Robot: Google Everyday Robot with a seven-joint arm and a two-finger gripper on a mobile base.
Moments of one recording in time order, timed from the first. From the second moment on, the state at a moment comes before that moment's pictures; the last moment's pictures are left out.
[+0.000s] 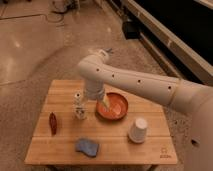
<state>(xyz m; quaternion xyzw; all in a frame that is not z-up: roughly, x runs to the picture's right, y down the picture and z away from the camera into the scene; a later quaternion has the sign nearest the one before) -0.084 0.071 0.708 -0.23 -0.26 -0.59 0.72</state>
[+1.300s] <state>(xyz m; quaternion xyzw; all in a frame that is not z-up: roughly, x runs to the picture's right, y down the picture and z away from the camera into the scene) -0.113 0.041 0.770 -0.25 -0.24 -0.62 0.70</state>
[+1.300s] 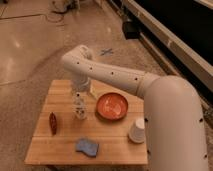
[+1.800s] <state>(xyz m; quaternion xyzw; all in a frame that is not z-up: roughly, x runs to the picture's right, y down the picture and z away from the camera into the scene) -0.020 0.039 0.786 -0.27 -0.22 -0.59 0.73</state>
